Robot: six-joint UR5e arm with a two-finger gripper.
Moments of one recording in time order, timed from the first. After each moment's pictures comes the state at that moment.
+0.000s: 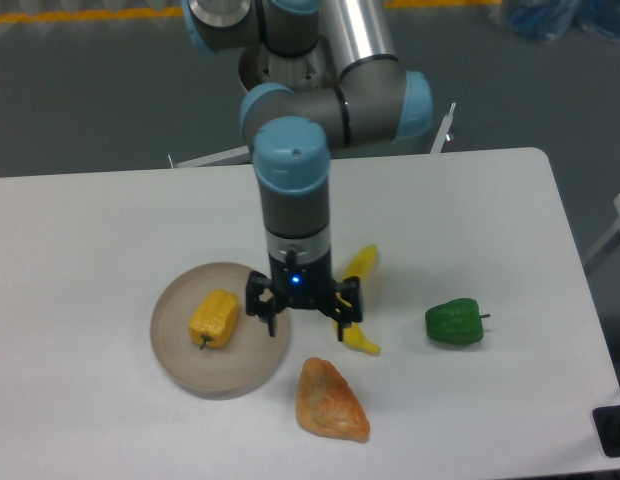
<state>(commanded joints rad) 1.96 -1.85 -1.64 -0.92 1.56 0.37</state>
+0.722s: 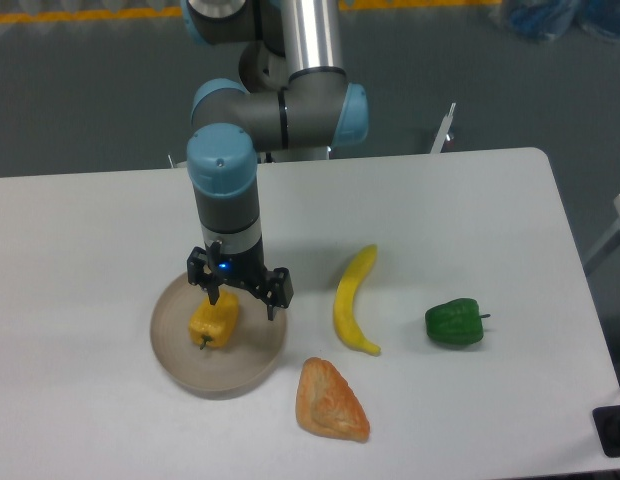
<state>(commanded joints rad) 1.86 -1.88 -1.73 -0.92 1.56 0.48</state>
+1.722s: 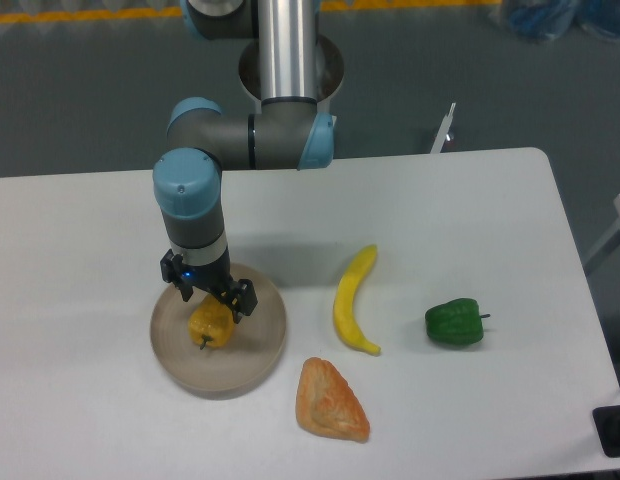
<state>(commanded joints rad) 1.80 -1.94 -1.75 -0.87 1.56 0.47</state>
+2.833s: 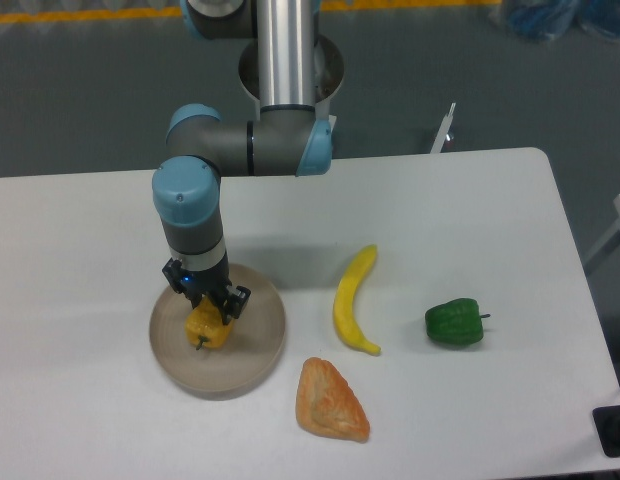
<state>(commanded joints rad) 1.80 -1.93 -1.73 -0.87 1.56 0.51</state>
